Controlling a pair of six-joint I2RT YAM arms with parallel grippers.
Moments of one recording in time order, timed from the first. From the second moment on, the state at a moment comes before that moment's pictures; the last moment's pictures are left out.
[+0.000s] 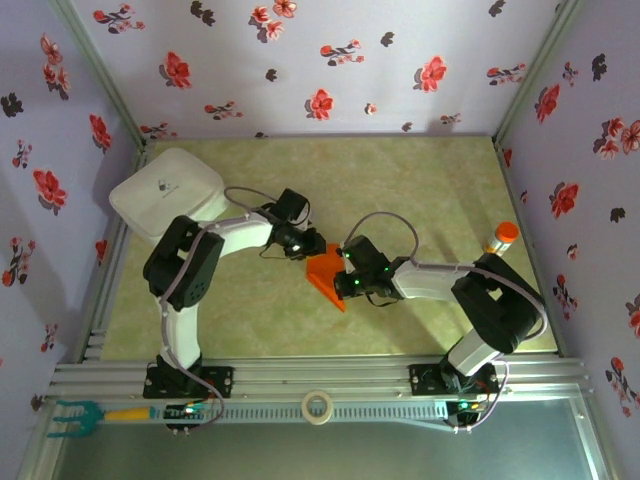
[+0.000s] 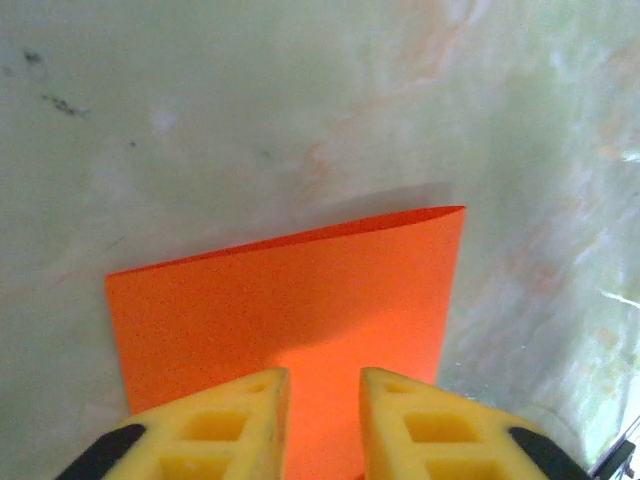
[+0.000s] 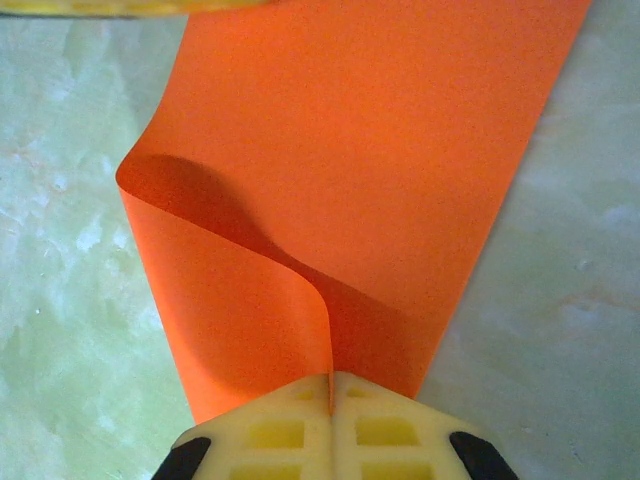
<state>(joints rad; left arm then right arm) -0.63 1.94 1.21 -0.34 0.43 -0.70 0.78 1.58 0.68 -0.09 -0.19 0.51</state>
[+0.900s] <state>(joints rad) -0.67 1.71 0.79 0.16 0.56 -0.98 0.76 1.60 0.68 -0.05 -0.19 0.51</state>
